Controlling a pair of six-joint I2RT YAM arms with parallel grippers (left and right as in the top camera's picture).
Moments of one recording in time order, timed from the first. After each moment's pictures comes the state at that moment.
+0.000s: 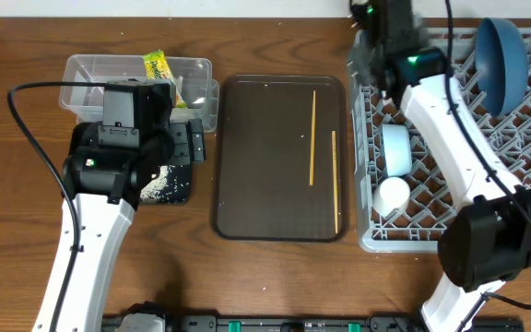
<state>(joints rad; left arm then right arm) -0.11 1.26 1.22 -0.89 0.07 -0.17 0.29 1.91 1.74 -0.68 0.23 -0.23</state>
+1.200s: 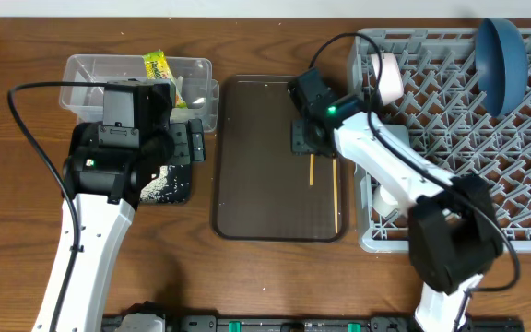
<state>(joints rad) -0.11 1.26 1.22 -0.89 0.07 -0.17 0.54 1.98 1.49 -0.78 0.07 0.54</state>
